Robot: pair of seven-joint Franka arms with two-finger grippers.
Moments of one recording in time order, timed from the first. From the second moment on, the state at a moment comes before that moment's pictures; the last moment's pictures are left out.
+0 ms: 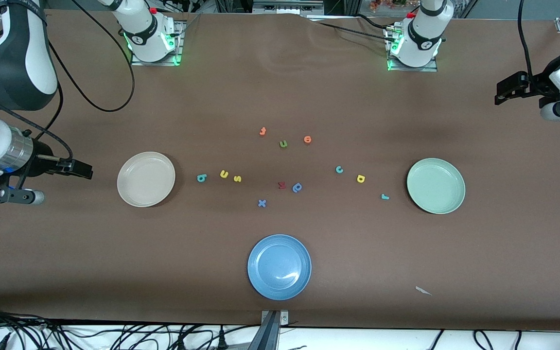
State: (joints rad) left arm -0.09 0.02 0.07 -1.52 0.02 1.36 0.06; right arm 0.11 0.34 -0.06 -1.41 0.00 1.68 0.16
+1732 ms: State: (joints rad) left arm -0.11 0.21 -0.02 -1.92 -0.02 1.95 0.06; right arm 0.38 0.52 0.00 -1.72 0.00 2.05 0.39
